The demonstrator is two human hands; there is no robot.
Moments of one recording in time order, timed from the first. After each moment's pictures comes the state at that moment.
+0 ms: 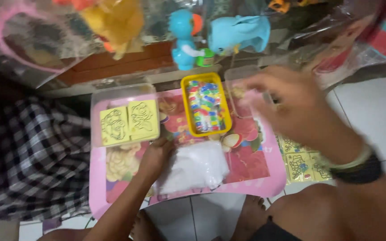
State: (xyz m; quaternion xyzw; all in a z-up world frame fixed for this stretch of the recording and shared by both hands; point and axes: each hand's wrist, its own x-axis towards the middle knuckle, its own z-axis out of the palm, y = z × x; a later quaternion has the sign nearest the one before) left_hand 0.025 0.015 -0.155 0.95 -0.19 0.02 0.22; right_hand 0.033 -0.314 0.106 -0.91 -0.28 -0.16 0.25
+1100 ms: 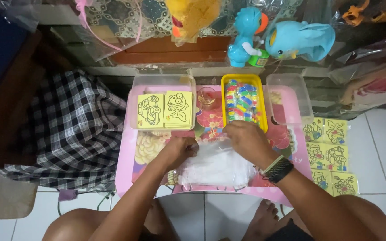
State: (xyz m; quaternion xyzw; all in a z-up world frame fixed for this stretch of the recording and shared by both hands) left_hand 0.023 0.055 -0.132 0.89 -0.15 -0.18 0.40; right_hand 0.050 -0.205 -0.056 -0.93 -0.27 0.04 0.25
